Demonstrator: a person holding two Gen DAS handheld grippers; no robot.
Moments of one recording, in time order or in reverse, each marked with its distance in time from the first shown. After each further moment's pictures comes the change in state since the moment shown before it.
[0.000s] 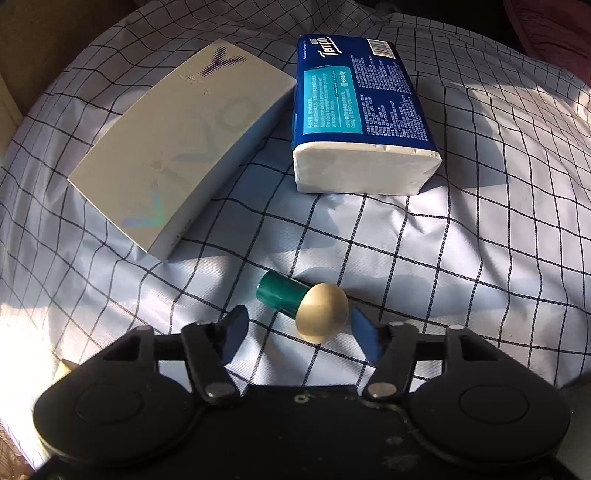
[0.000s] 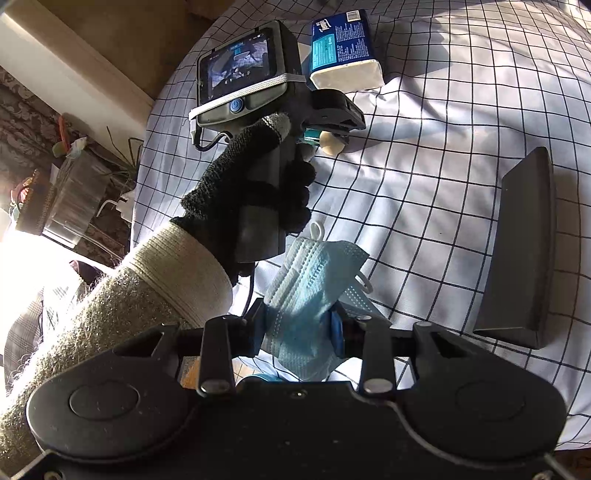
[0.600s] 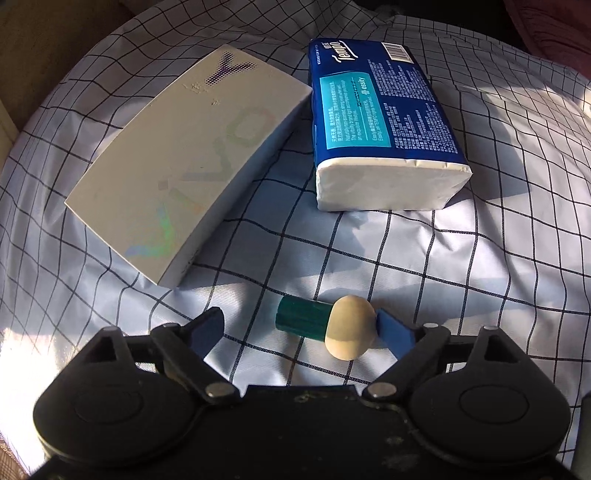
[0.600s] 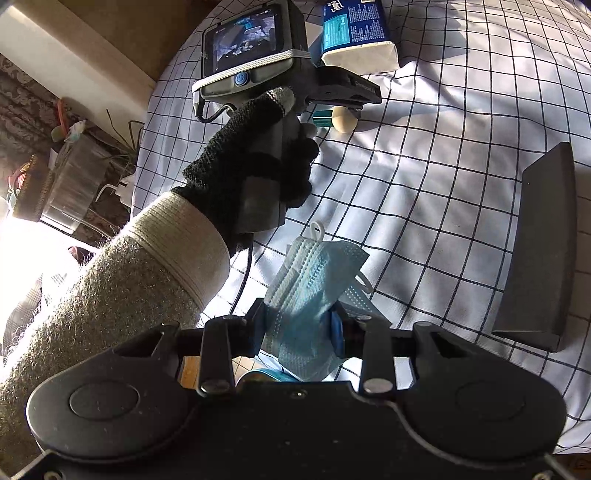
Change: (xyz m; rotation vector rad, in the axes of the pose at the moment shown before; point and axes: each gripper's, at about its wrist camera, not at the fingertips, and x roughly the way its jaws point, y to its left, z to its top) left arm 0.019 0.015 0.014 0.027 -0.016 0.017; right arm 0.020 0.006 0.005 -0.012 0.061 0.005
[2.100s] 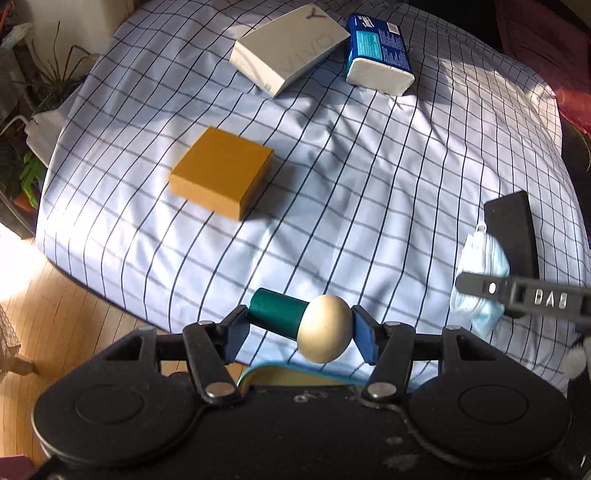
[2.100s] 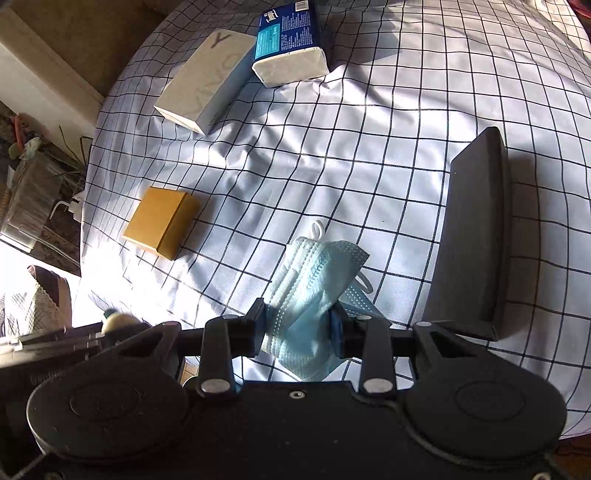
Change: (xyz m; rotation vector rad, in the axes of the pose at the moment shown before) left arm -0.219 0.083 -0.196 -0.148 0.169 -0.154; right arm -0.013 -0.029 -0.014 0.054 -0.059 -0.150
